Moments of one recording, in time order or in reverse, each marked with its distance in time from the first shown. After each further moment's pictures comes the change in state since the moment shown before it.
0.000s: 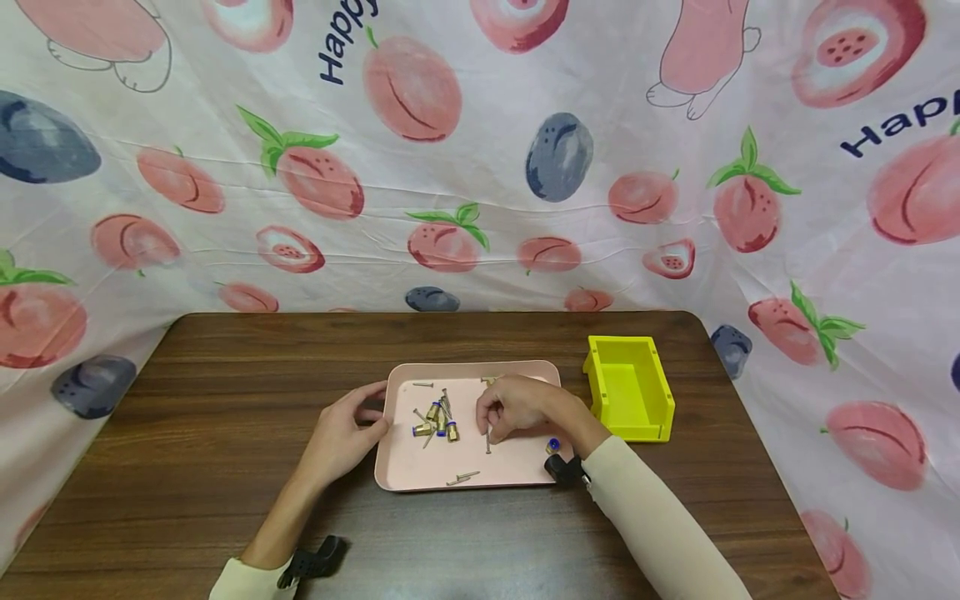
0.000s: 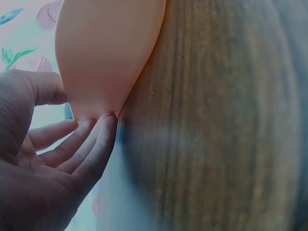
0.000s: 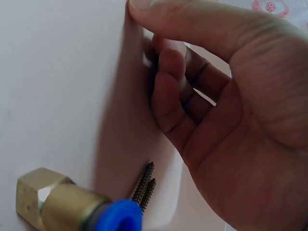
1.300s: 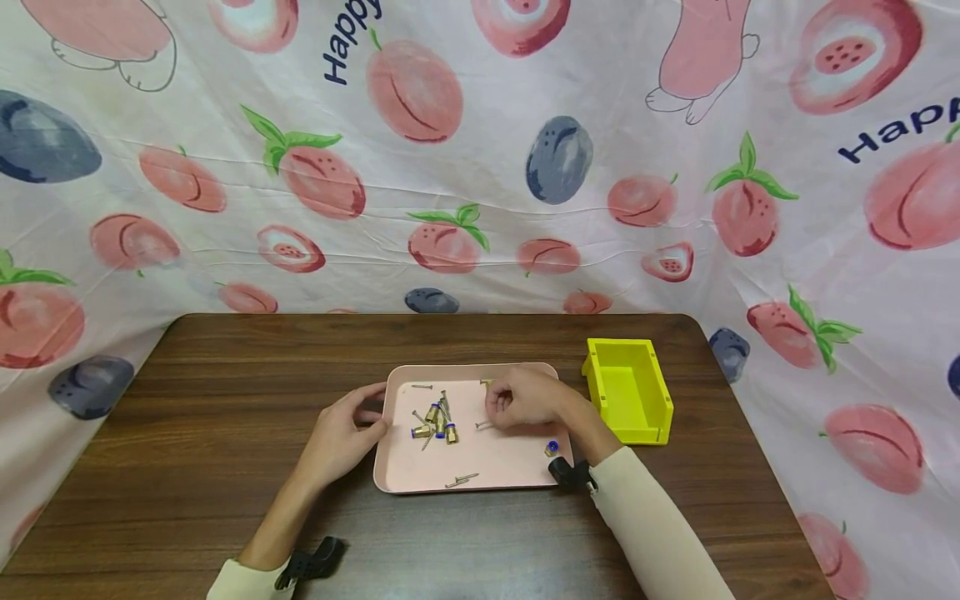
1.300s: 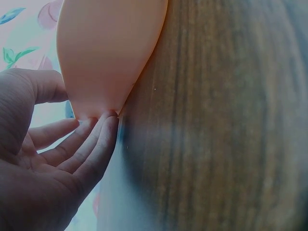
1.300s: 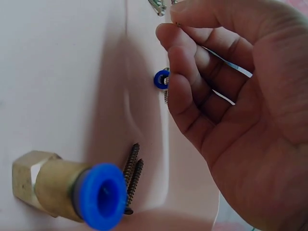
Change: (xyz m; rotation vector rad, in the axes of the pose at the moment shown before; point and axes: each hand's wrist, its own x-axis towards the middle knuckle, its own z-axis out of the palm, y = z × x) left_hand 0.000 -0.003 0.001 0.021 -0.006 0.007; right_hand -0.014 0.003 -0.007 -0.086 0.195 -0.081
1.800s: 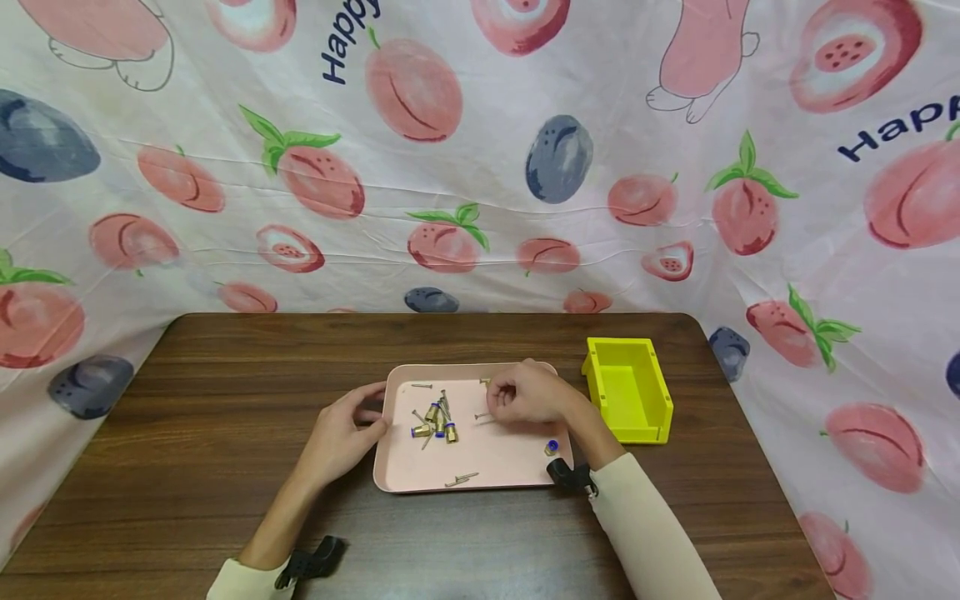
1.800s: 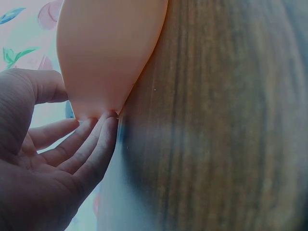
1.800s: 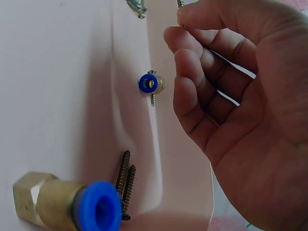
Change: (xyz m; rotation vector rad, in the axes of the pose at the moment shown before) left_hand -0.001 0.000 0.000 0.005 0.006 0.011; right_hand -0.006 -0.003 -0.001 -0.042 0.126 0.013
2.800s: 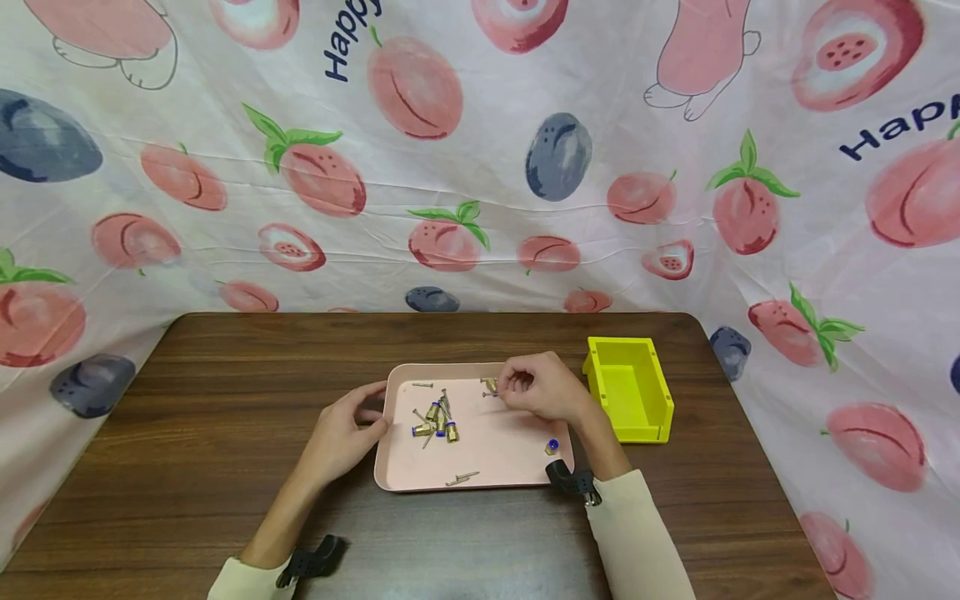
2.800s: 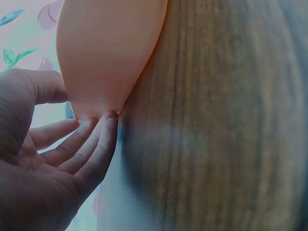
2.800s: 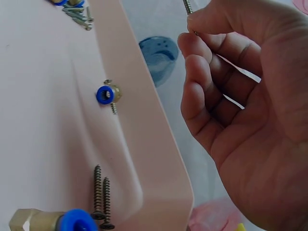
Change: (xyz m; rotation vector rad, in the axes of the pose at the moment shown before) left_hand -0.002 0.001 0.001 -0.017 0.006 0.008; right_hand -0.019 -0.001 -0.002 0.158 0.257 -0.022
